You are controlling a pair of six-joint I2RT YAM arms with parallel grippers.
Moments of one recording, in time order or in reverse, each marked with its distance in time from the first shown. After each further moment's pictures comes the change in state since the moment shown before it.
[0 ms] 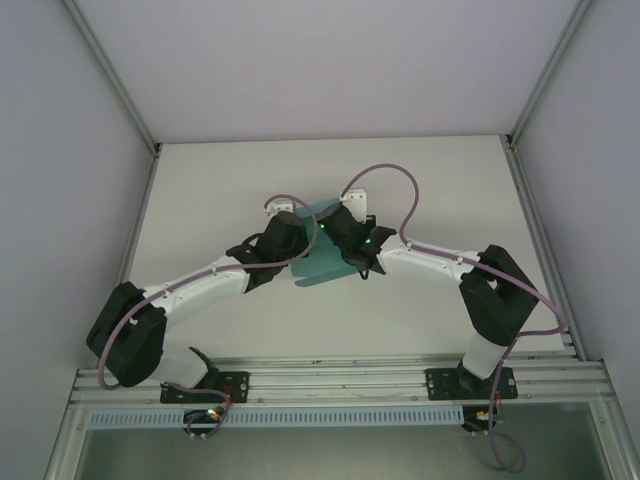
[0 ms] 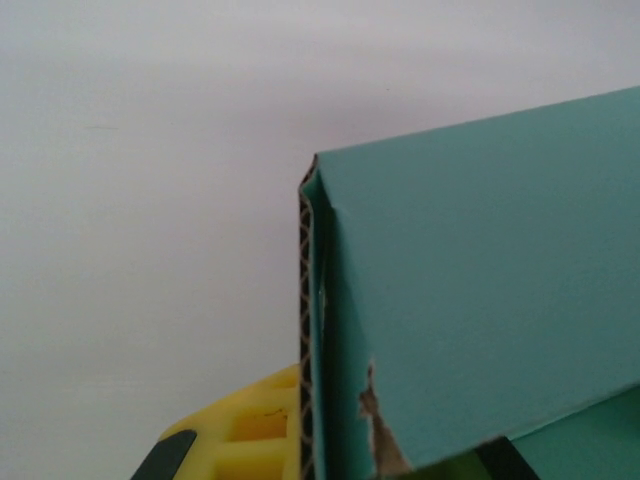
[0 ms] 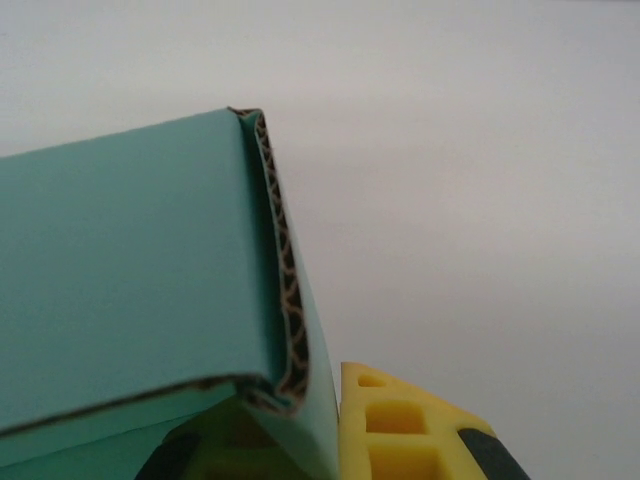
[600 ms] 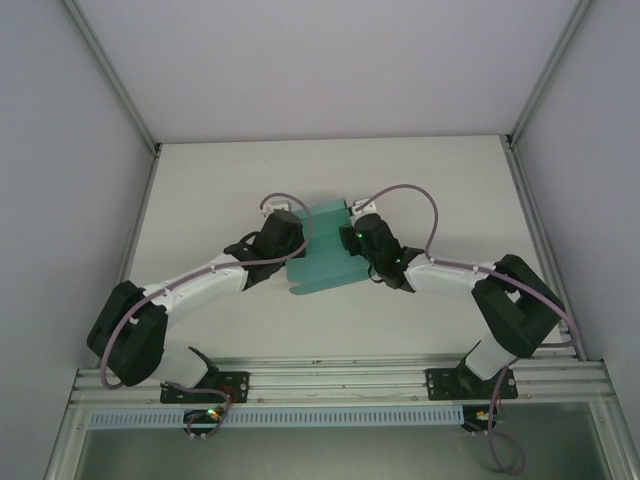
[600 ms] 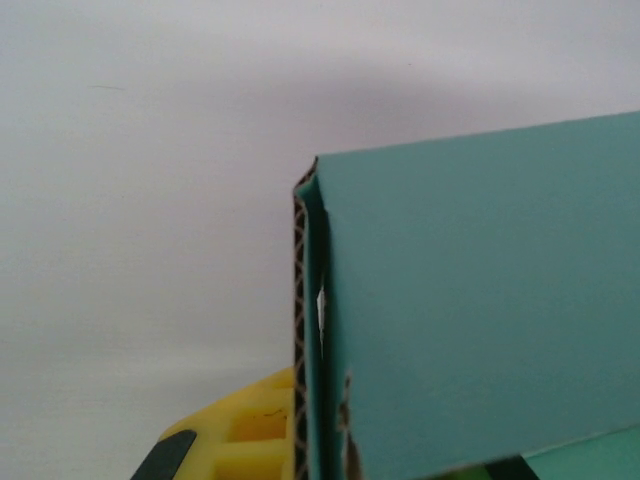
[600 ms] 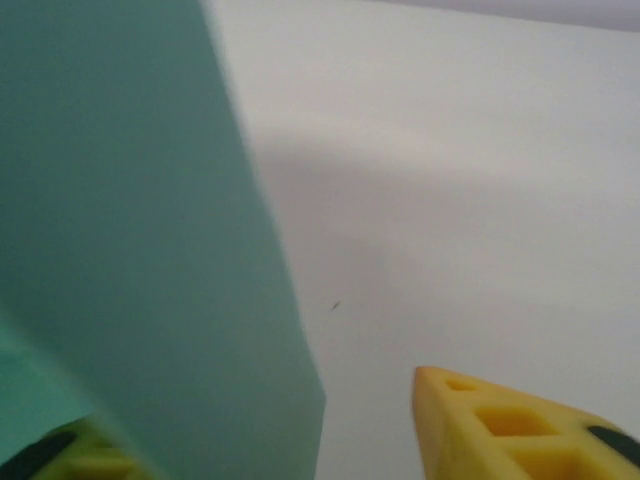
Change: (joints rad) left arm 0.031 0.008 0.000 -0.033 0.045 -0.034; right arm -0.110 -0.135 -0.378 0.539 -0.444 -0.324
